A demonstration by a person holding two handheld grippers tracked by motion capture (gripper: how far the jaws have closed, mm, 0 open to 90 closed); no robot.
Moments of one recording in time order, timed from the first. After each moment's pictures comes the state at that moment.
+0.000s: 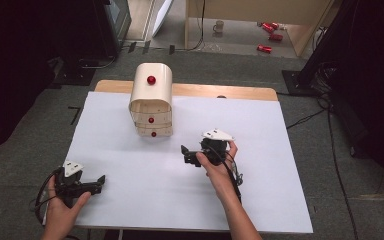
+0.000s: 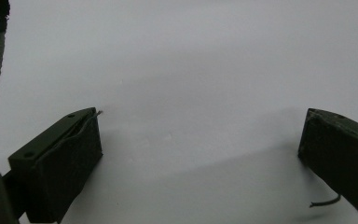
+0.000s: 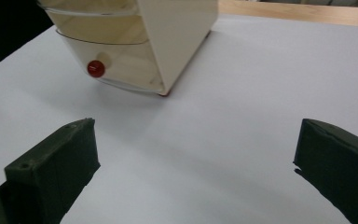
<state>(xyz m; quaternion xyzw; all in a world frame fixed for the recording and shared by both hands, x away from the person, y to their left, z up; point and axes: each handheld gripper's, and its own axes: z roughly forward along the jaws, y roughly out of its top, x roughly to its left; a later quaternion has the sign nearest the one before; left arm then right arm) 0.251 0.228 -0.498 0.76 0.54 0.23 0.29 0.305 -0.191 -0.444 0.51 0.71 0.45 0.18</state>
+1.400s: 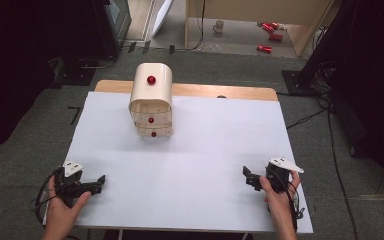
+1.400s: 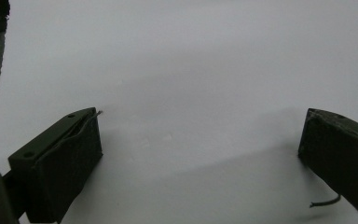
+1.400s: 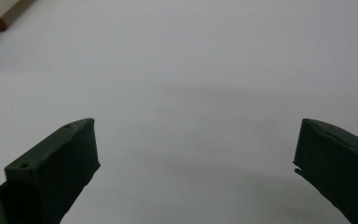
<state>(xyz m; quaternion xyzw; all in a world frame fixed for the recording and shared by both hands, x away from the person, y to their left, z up) 0.251 0.228 -0.497 0.76 0.54 0.23 0.29 0.231 -0.356 -0.482 0.62 0.65 0.38 0.22</state>
